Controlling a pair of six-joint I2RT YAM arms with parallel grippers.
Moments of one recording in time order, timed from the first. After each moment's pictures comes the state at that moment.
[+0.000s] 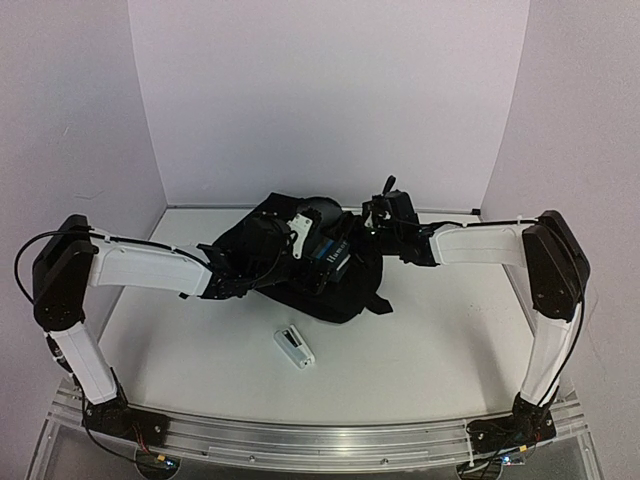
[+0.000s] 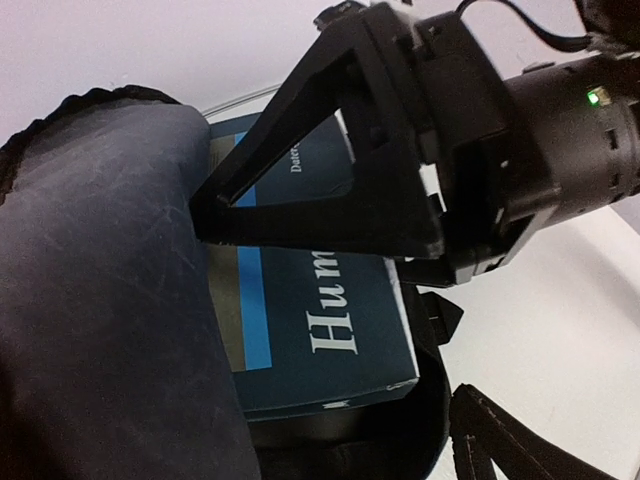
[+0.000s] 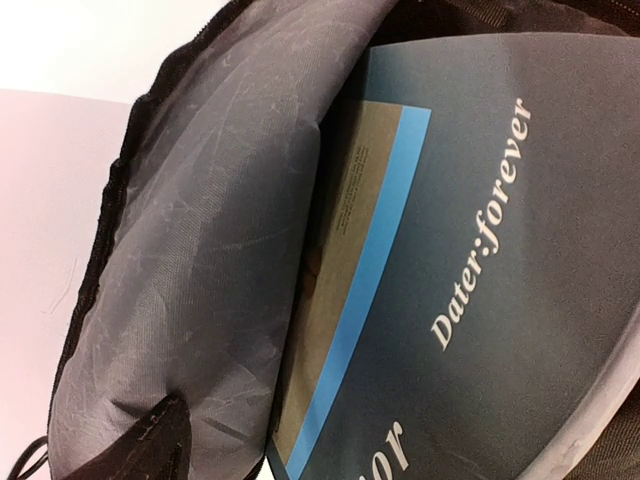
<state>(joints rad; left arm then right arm) -0.94 1.74 1.12 0.18 -0.16 -0.16 0.67 1.93 1.34 0.10 -0.22 1.07</state>
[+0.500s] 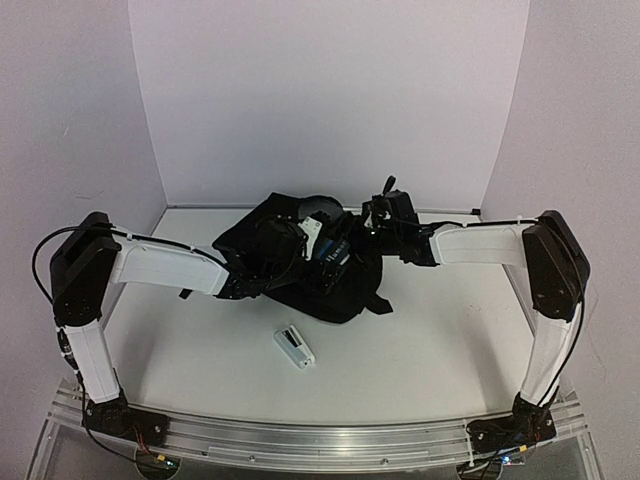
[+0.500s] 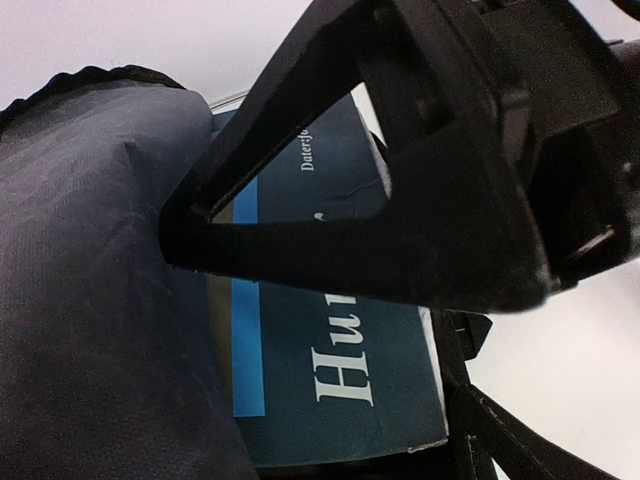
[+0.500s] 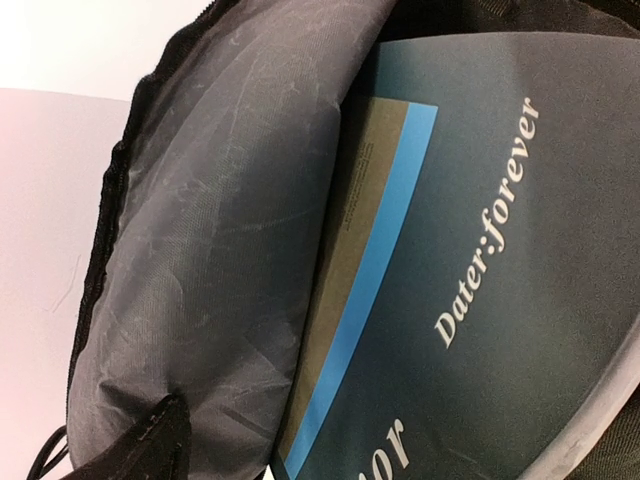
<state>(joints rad) -0.95 1.85 1.20 0.18 -0.23 -0.16 0.67 1.93 1.34 0.10 -0.23 1.08</state>
